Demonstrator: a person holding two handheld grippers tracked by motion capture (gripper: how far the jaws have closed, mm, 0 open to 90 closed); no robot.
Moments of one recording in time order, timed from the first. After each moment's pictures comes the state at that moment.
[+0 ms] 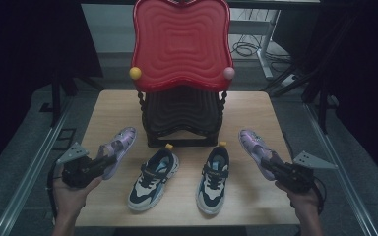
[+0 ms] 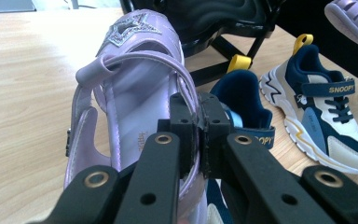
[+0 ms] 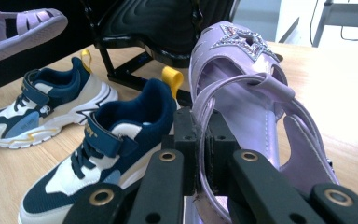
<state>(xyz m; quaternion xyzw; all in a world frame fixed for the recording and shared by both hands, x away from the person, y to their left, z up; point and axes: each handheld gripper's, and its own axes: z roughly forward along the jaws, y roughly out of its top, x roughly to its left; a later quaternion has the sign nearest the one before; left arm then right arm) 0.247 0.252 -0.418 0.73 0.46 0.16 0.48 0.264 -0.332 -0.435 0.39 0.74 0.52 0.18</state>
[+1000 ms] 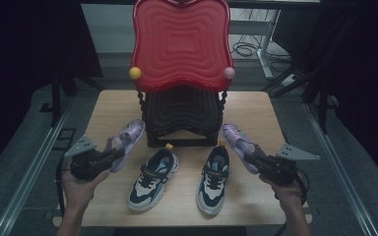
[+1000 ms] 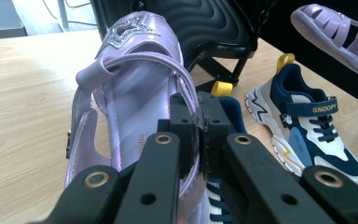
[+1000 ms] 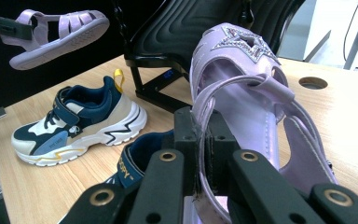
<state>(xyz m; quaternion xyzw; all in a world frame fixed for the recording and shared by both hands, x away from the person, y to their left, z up) 0.259 0.233 -0.406 0.73 0.44 0.16 0.50 0.280 -0.290 -0.425 0.35 0.74 0.55 0.16</state>
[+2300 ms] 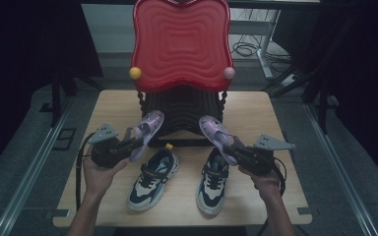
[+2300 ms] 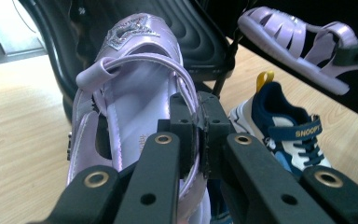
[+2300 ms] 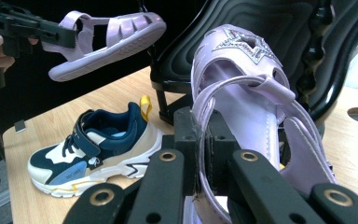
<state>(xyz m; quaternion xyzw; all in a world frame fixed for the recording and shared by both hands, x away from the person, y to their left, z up) 0.290 0.188 -0.389 0.74 0.40 0.16 0.51 0.302 -0.235 -0.415 0.31 0.75 0.57 0.14</state>
